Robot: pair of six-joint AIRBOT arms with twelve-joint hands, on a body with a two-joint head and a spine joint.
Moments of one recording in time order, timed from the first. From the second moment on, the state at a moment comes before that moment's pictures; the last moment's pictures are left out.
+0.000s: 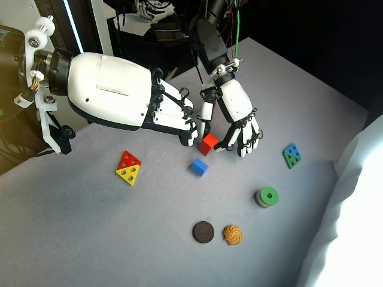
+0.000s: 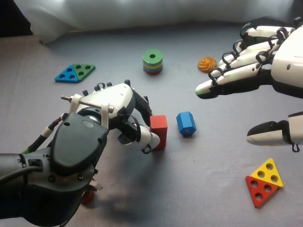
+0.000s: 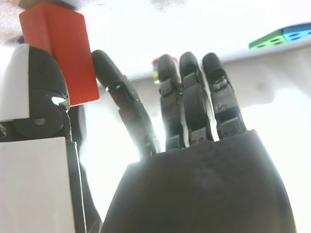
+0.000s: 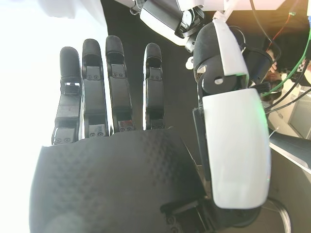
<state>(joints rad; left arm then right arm) 0.31 -1.24 0.88 -1.43 -0.97 1.76 -0.15 -0.63 0.67 -0.35 0.29 -0.67</state>
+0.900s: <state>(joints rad) 0.32 -1.23 0.86 -1.42 -0.97 1.76 -0.15 -0.63 0.67 -0.35 0.29 -0.67</state>
